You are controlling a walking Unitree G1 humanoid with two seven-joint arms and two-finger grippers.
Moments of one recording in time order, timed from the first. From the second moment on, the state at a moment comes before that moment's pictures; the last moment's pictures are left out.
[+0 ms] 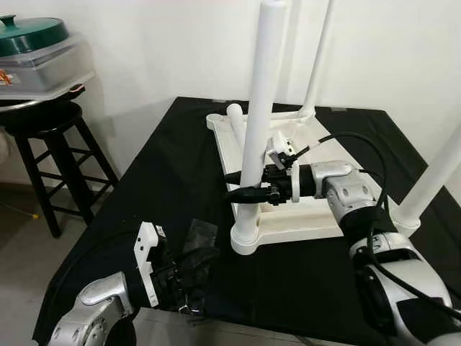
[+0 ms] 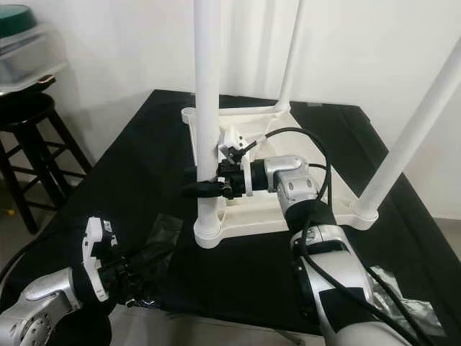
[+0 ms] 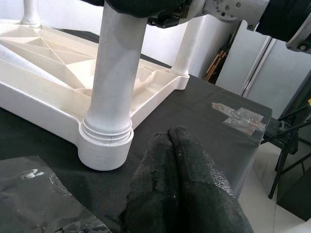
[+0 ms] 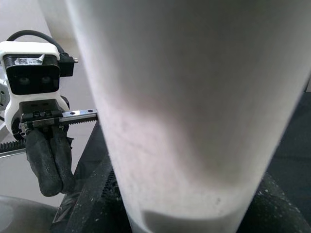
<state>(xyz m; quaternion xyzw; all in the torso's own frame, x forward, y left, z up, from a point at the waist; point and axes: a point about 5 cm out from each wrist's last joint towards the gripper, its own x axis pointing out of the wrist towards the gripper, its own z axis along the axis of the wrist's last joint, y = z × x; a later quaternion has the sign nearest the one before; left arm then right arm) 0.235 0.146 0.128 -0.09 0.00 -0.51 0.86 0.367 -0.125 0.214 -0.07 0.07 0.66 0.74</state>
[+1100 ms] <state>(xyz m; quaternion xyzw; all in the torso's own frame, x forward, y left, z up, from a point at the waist) 0.234 0.148 0.129 -0.09 0.01 -0.51 0.85 0.320 -0.109 0.168 -0.06 0.12 0.36 0.92</state>
